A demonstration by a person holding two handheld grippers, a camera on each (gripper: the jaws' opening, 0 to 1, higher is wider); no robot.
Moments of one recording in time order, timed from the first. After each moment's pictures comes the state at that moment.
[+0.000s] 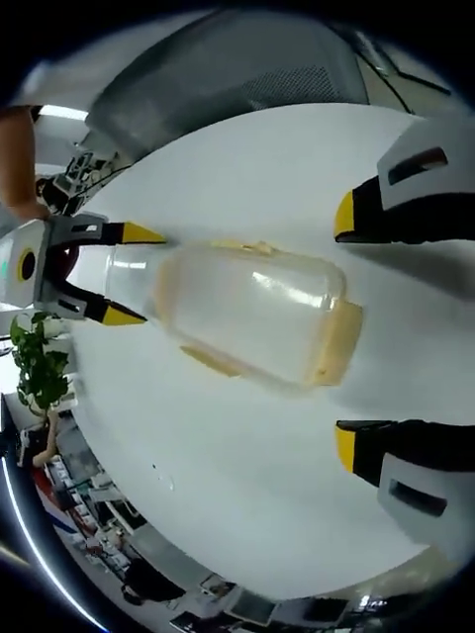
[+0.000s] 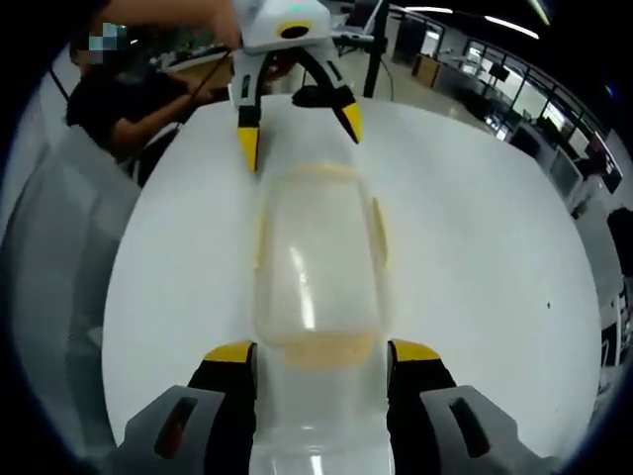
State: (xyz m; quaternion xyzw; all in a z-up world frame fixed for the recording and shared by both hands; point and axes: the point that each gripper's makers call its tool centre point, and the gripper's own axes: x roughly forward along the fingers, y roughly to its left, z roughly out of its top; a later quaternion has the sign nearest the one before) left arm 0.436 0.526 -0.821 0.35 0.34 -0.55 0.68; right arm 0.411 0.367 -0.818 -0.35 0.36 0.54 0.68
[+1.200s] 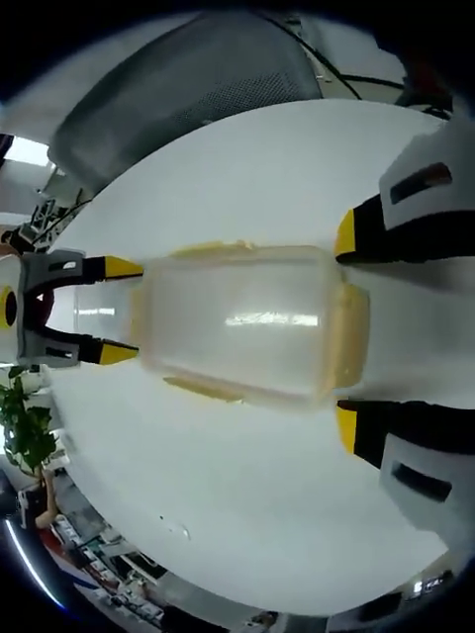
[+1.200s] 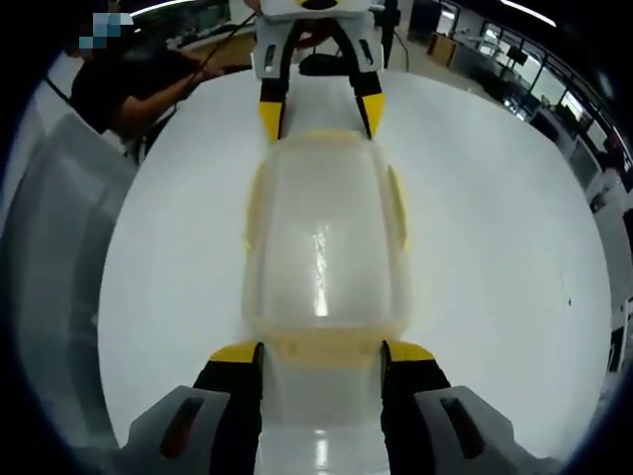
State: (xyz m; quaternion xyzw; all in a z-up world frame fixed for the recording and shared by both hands) left arm 0.440 0.517 -0.839 0.41 0.35 -0.61 0.58; right arm 0.413 0.363 -0.845 -0.36 0.41 0.54 0.63
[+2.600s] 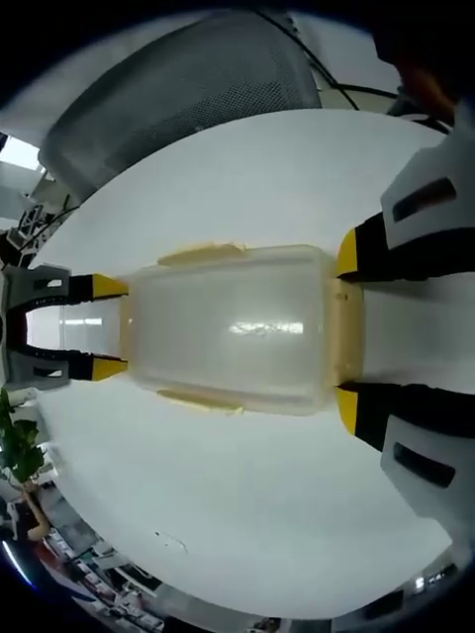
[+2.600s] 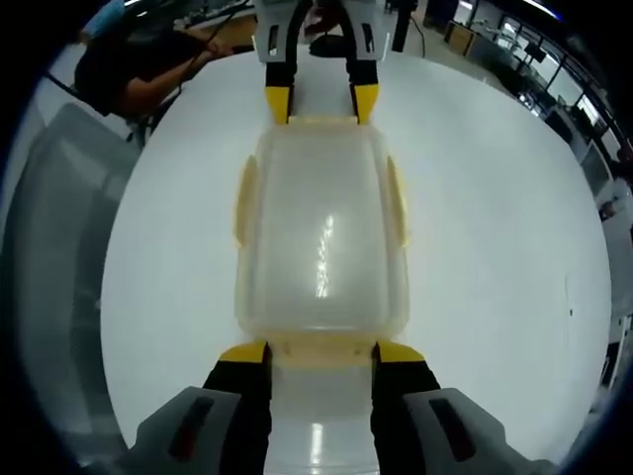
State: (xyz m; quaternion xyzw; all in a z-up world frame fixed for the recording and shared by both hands) left arm 0.431 0.517 -0.842 0.43 0.38 -0.60 0.56; right arm 0.413 0.359 -0.847 -0.39 0.43 0.55 0.60
